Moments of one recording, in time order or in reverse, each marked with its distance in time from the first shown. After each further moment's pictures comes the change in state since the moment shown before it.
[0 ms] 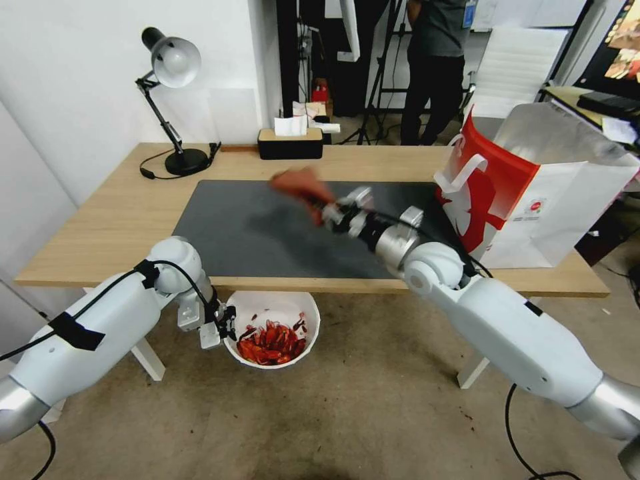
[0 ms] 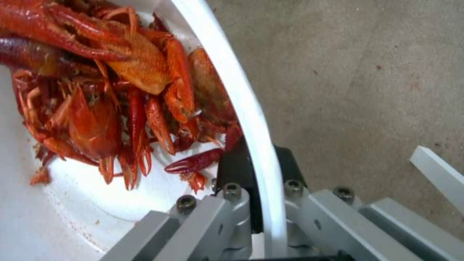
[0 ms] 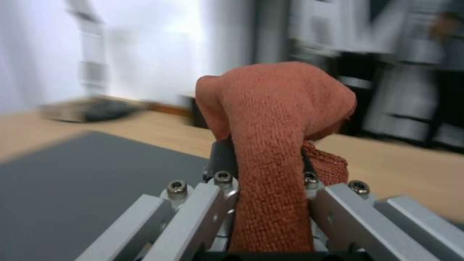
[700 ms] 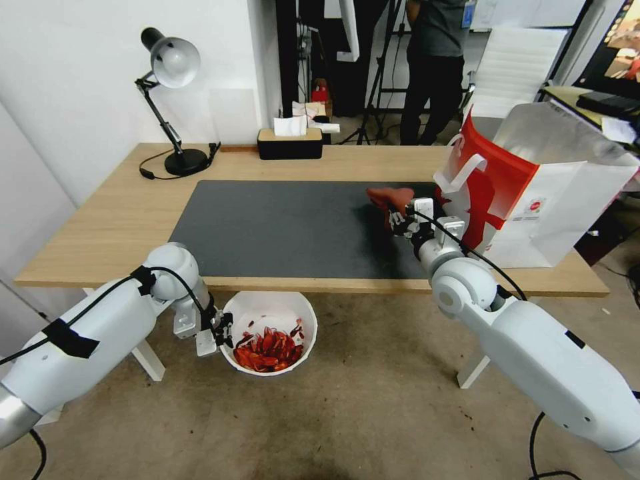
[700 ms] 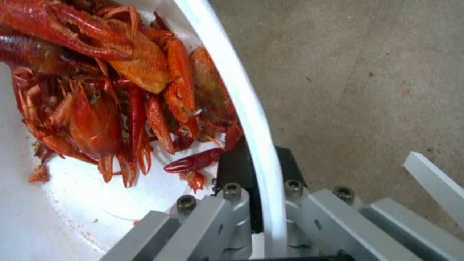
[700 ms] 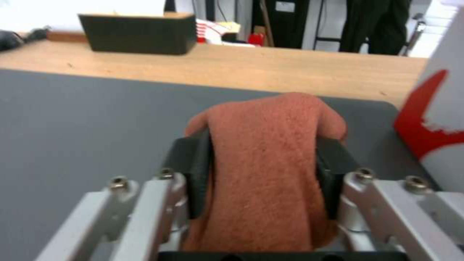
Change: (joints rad) left arm 0.025 0.025 0.000 -0.024 -0.004 0.000 -0.002; right arm -0.139 -0.061 0.102 0.093 0.089 -0.214 0.225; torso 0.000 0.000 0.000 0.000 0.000
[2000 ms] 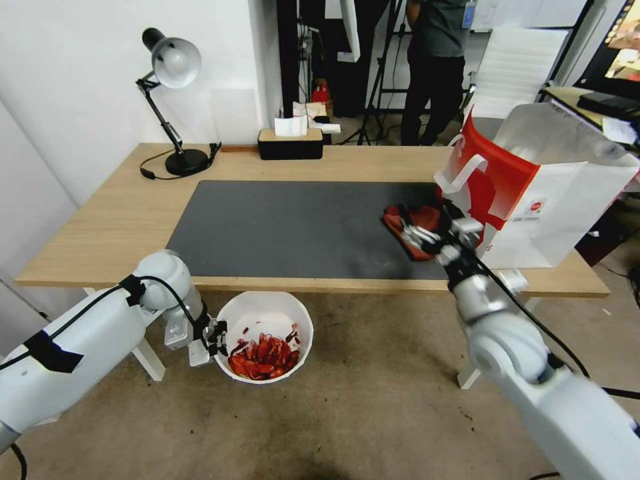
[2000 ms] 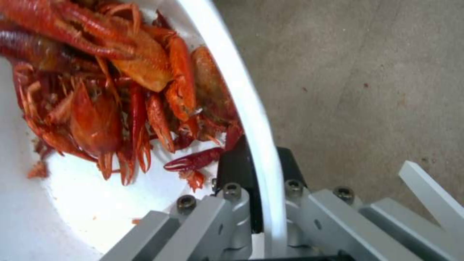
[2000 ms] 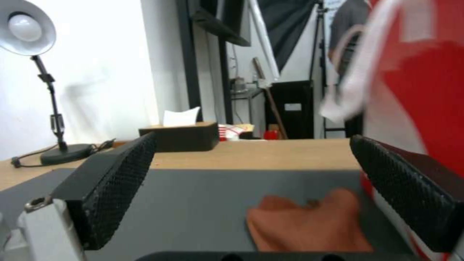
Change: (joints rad) left arm 0.085 0.048 -0.046 -0.081 0.001 0.015 -0.010; right arm -0.606 0.071 0.432 0.254 -0.256 0.460 -0.266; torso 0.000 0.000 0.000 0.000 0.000
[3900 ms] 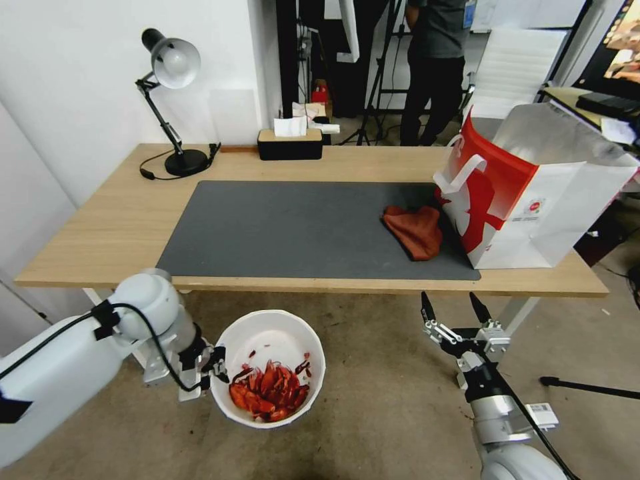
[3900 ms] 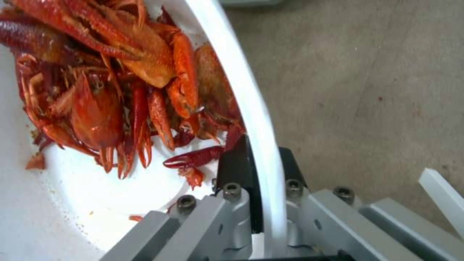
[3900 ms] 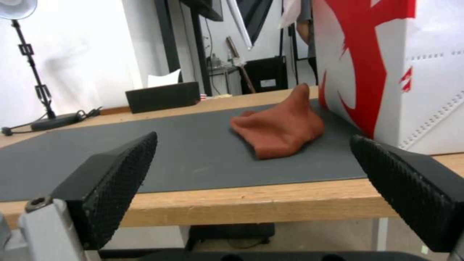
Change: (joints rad) left arm 0.192 0.172 -0.153 -0.306 -0.094 0.032 -0.024; right arm -0.403 0.242 0.108 0.019 -0.201 0.194 -0.103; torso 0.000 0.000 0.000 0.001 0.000
